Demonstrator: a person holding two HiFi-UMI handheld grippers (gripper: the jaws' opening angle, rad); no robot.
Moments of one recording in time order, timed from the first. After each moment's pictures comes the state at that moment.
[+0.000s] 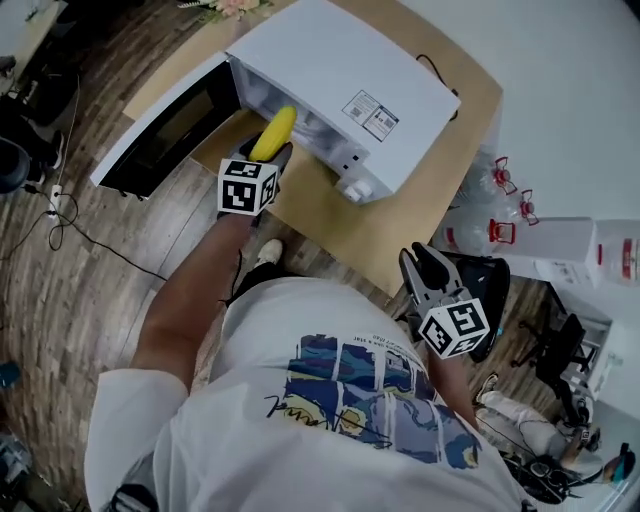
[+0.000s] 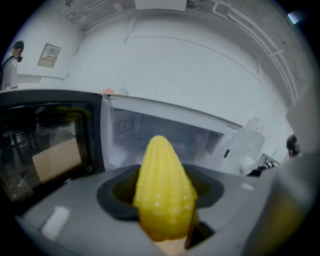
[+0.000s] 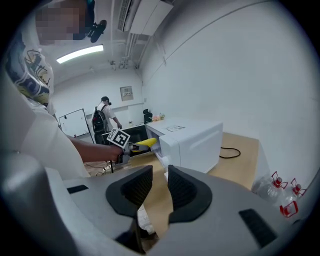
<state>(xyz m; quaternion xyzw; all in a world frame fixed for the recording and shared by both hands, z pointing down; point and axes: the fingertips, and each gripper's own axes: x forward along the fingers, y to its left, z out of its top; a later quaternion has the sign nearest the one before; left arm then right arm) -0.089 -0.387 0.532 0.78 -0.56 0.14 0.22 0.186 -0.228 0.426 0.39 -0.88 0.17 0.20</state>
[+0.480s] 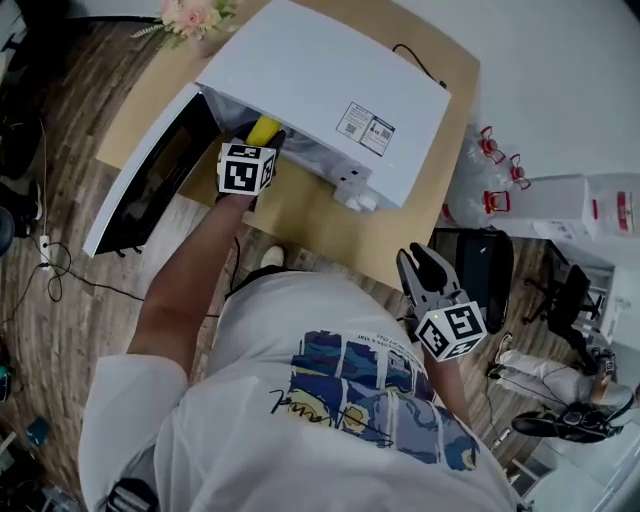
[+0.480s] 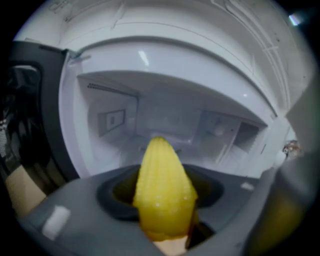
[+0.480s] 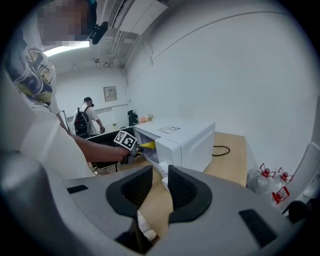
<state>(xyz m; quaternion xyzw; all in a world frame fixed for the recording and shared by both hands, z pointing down) -0.093 -0.484 0.573 0.82 -0.50 0.18 0.21 0.152 -0.243 0.427 0.48 -0.84 0.19 0.19</state>
